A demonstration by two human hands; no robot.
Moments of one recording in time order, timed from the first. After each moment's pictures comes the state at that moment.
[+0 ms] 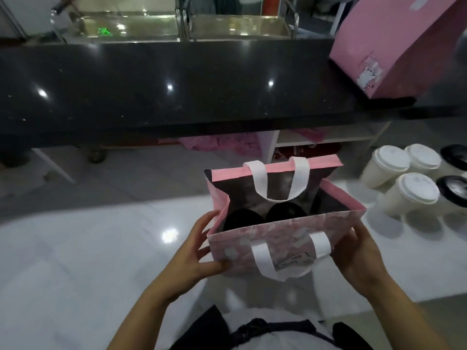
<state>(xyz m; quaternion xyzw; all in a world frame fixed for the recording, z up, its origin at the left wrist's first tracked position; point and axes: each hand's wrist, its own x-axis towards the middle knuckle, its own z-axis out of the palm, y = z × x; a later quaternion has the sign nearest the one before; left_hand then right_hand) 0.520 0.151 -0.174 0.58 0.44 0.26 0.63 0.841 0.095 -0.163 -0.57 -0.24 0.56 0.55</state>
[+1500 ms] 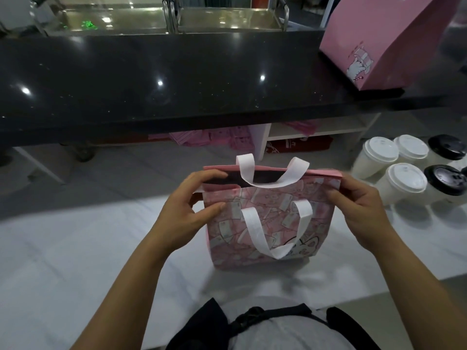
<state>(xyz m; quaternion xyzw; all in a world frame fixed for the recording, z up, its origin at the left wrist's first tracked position) 0.538 0.199 -0.122 0.70 0.39 0.37 0.47 0.857 0.132 -0.121 -0.58 -0.51 0.34 0.54</state>
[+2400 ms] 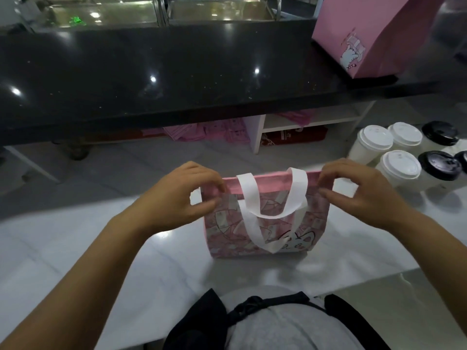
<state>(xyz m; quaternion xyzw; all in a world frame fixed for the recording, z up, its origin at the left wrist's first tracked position) 0.529 0.219 -0.090 0.89 0.36 0.15 0.24 0.876 0.126 -0.089 -0.60 -0.74 0.14 0.27</state>
